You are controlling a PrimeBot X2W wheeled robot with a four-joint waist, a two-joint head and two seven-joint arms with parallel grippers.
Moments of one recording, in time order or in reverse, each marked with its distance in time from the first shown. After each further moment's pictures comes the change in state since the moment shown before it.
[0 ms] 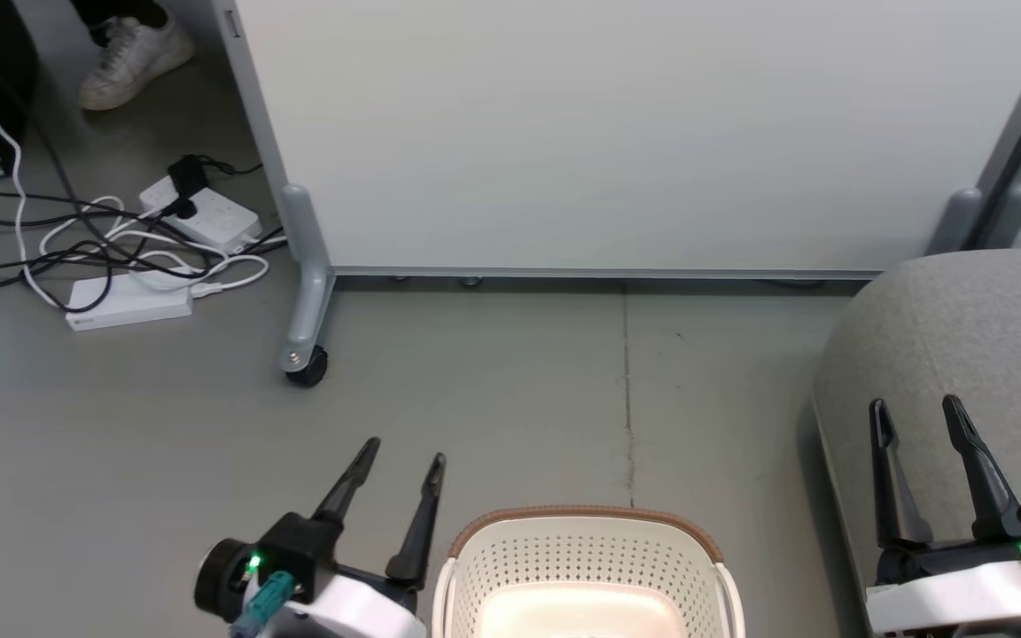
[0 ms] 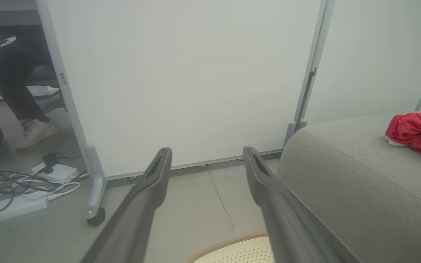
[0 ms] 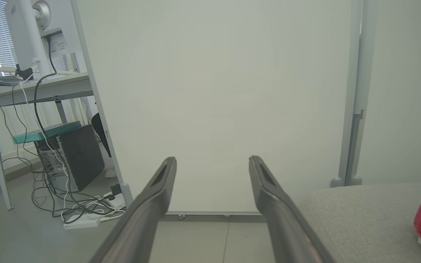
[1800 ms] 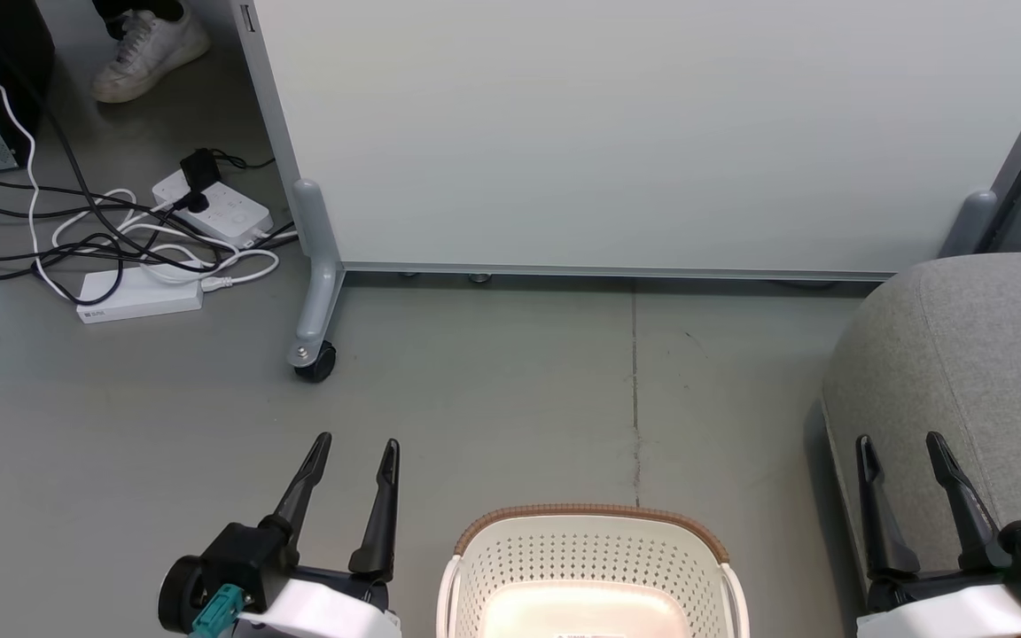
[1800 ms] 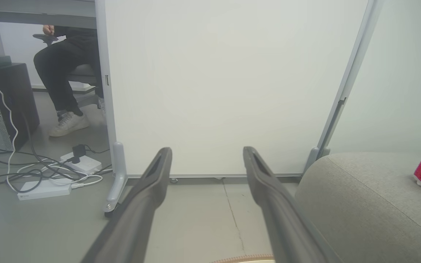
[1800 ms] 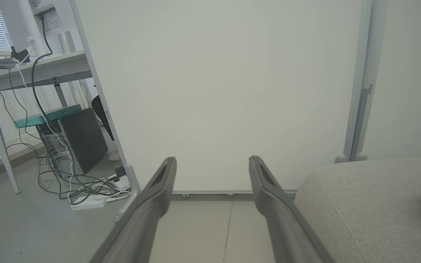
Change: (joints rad) left arm 0.066 -0.001 0.086 -0.105 -0.061 0.043 0.000; right arm 0.035 0.004 0.011 0.049 0.007 0.000 0.000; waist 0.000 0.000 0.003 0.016
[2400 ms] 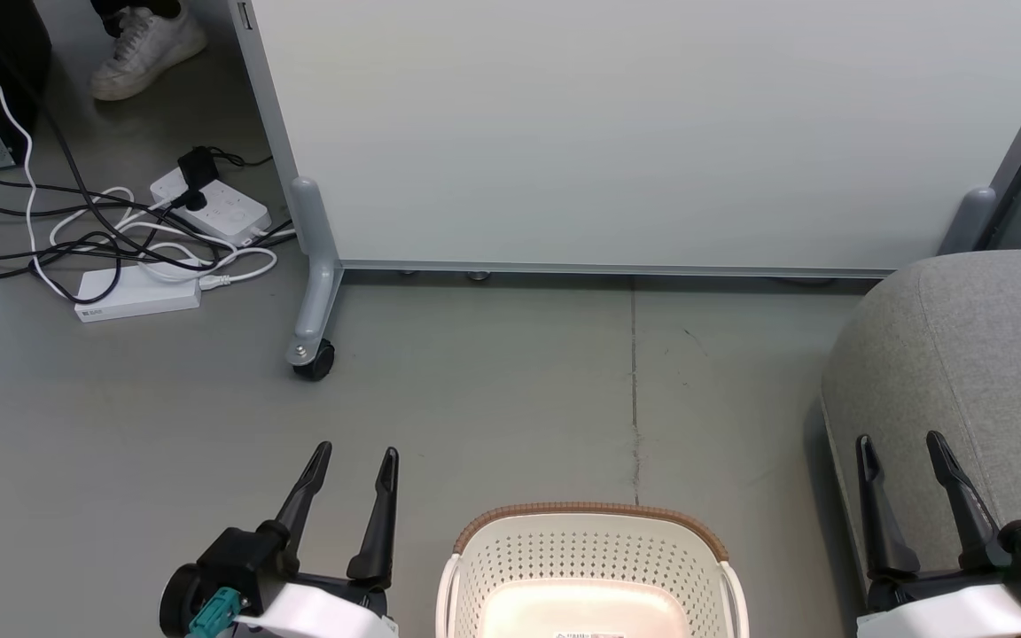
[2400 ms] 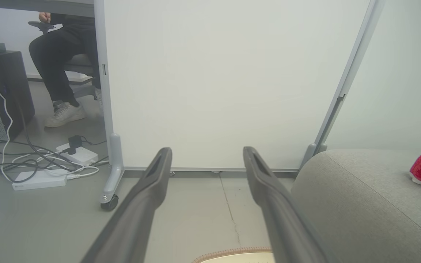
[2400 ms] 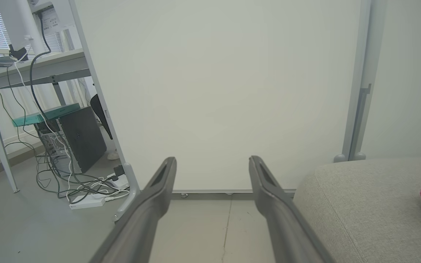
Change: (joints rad) left arm 0.003 0.000 0.004 0.025 -0.022 -0.020 0.000; right arm 0.000 0.000 -0.002 0.000 -0.005 0.000 0.000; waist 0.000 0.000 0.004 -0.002
